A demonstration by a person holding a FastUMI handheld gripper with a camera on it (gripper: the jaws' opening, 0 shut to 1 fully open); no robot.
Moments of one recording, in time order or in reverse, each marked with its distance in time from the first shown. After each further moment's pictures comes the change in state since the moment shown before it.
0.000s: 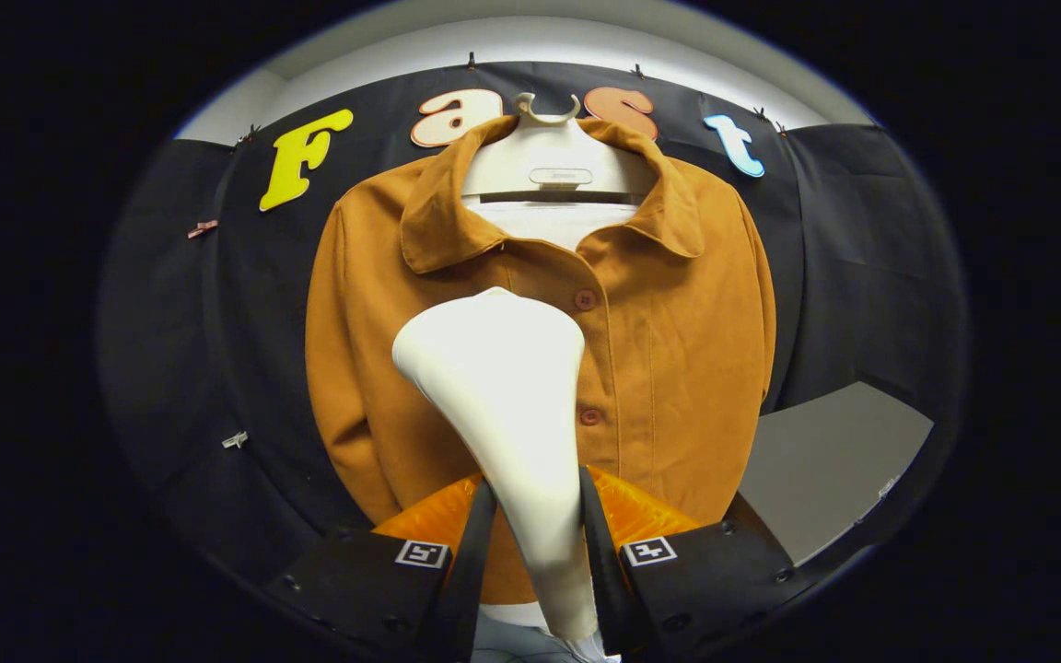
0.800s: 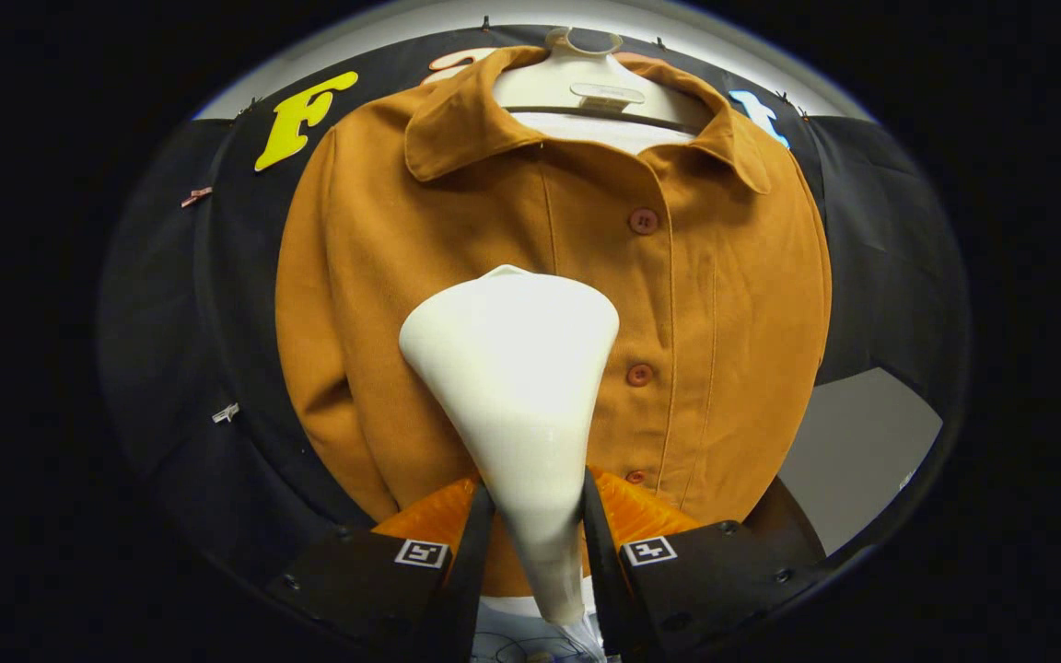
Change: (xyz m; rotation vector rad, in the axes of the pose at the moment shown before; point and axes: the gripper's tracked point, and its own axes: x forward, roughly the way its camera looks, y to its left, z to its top) arm 0.024 0.009 -0.036 -0.022 0.141 0.002
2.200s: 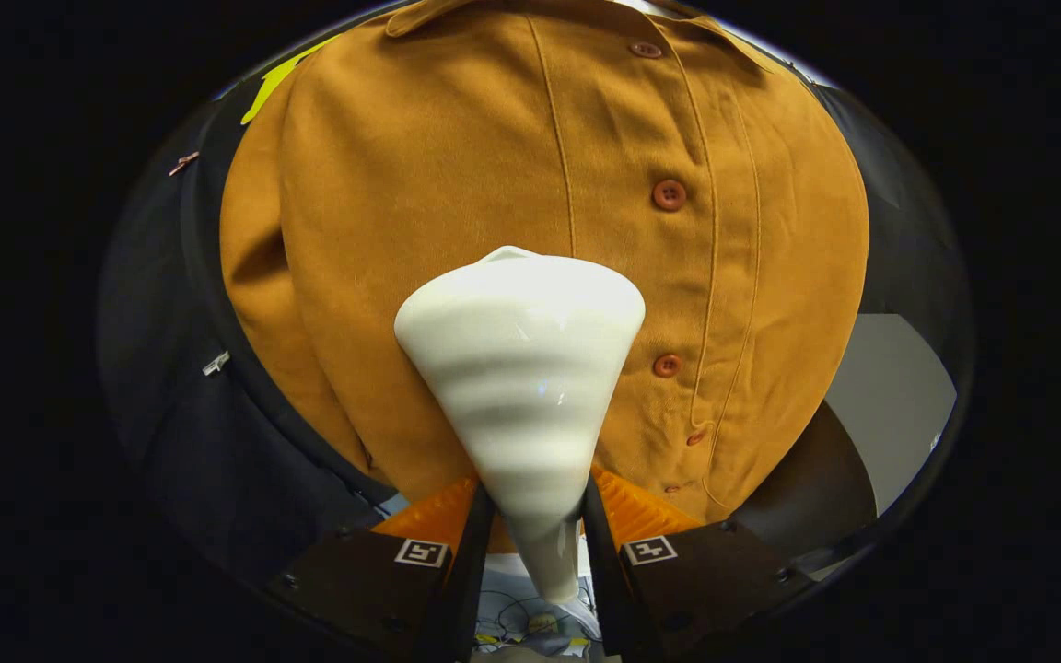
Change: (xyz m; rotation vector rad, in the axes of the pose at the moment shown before) arm 0.025 -0.008 -0.097 0.001 0.248 0.006
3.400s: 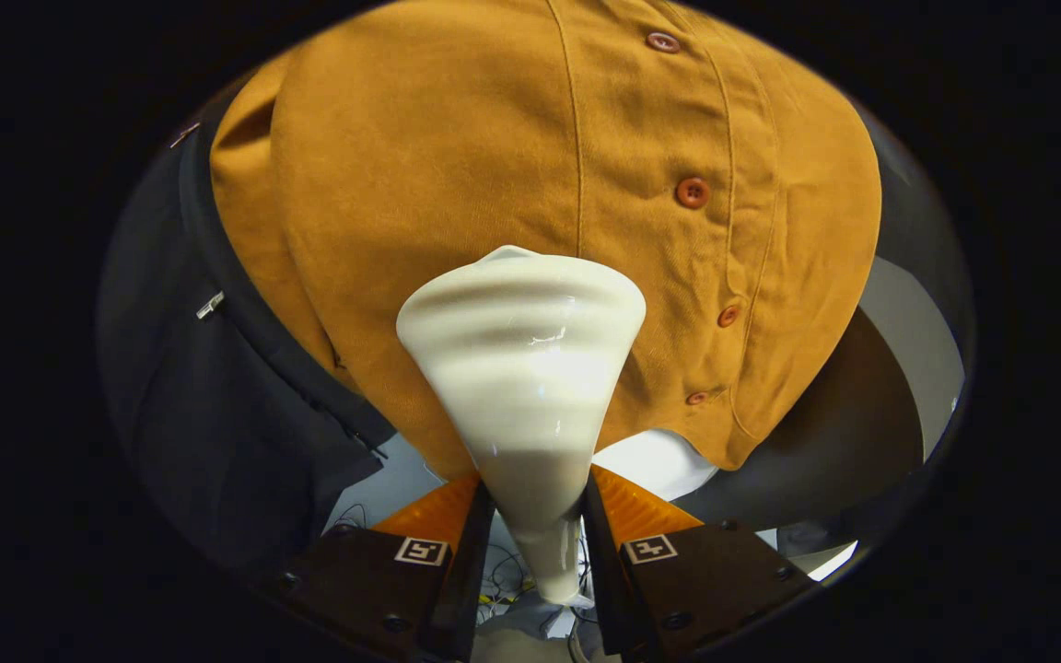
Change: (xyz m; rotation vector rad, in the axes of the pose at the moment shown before) arm 0.031 -0.025 -0.073 -0.019 0.167 0.013
